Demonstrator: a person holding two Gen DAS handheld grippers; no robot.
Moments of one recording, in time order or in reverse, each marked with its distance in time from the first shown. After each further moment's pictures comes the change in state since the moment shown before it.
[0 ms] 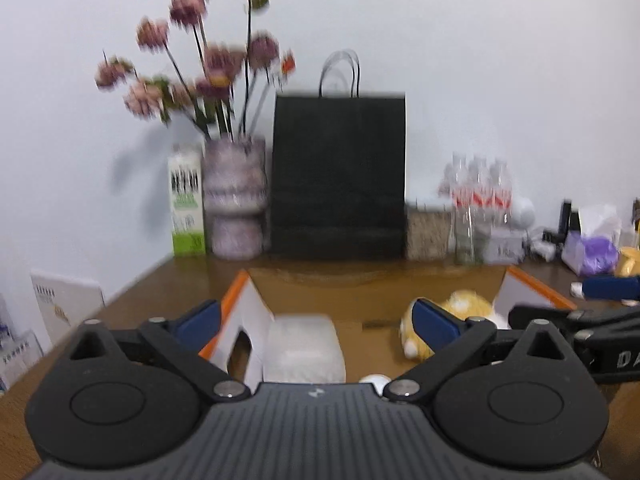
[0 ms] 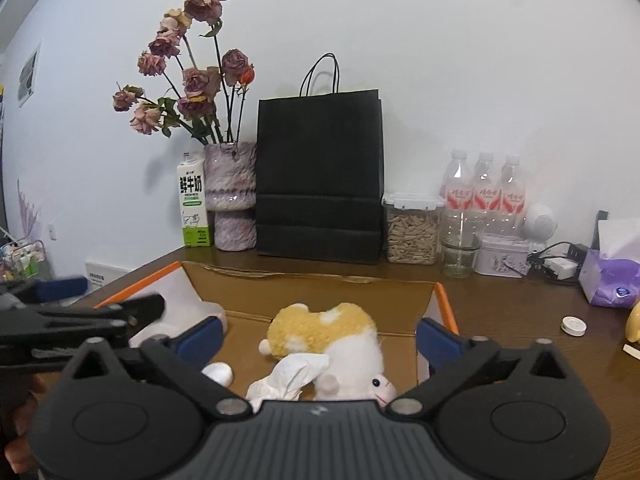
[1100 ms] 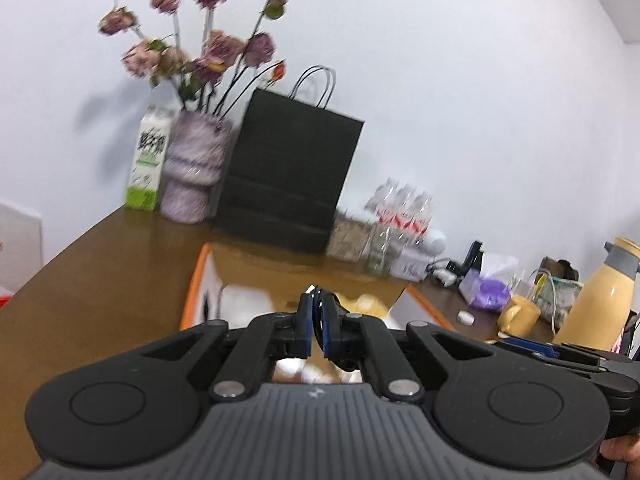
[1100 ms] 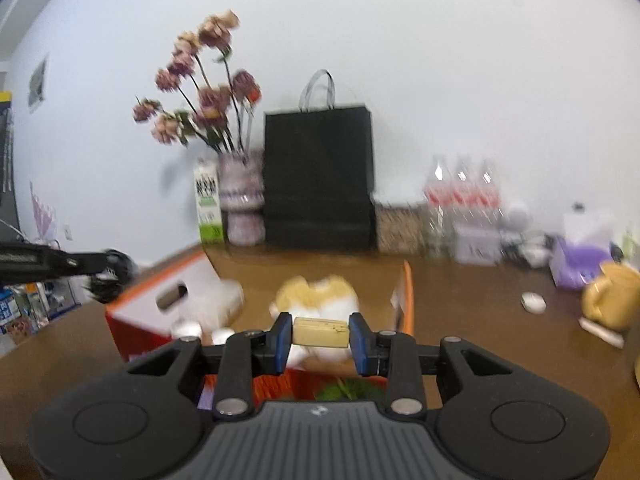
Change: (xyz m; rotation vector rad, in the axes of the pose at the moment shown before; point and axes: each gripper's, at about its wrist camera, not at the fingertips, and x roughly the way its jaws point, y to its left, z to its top) left arm -0.071 0.052 0.032 -0.241 0.100 -0.291; right arm -0.099 -0.014 -0.002 0.009 -0.001 0.035
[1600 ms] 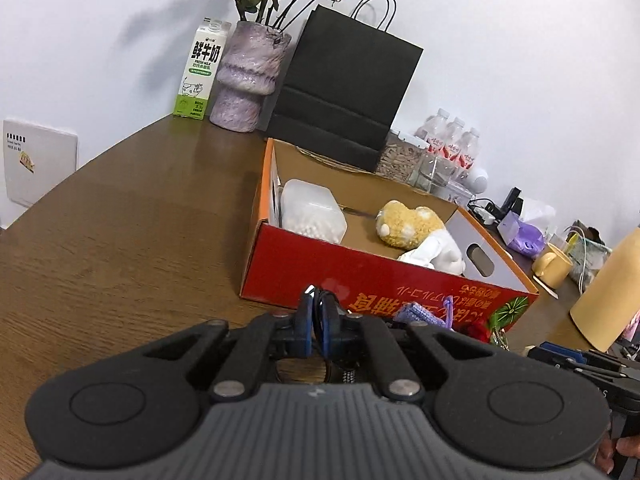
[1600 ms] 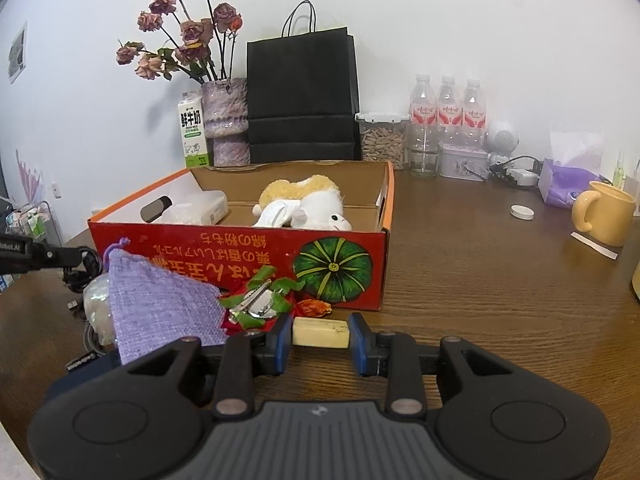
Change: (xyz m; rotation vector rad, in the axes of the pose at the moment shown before) left arm -0.012 0.050 -0.055 -0.090 0.208 0.089; right arm -0.009 -0.012 -0.072 0.043 0.192 -0.040
